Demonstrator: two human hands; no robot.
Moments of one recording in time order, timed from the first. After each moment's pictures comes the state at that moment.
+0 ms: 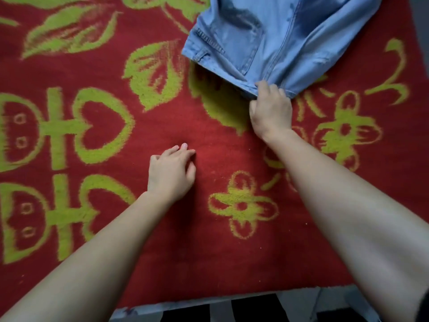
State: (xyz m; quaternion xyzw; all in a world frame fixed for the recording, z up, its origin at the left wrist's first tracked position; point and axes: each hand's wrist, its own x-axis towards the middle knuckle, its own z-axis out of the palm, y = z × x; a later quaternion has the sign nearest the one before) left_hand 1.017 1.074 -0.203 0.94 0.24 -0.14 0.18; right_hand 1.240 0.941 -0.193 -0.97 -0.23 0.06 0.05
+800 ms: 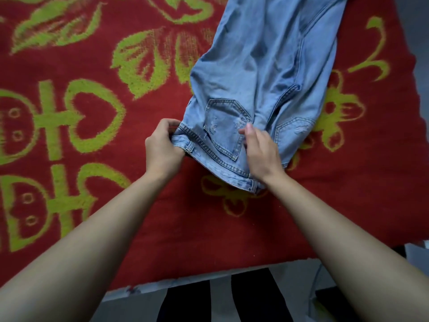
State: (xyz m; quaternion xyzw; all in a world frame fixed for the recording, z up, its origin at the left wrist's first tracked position) left_hand 1.031 1.059 -0.165 0.81 0.37 0.06 0.46; right_hand 1.125 0.868 -0.162 -0.89 -0.09 0.26 0.37
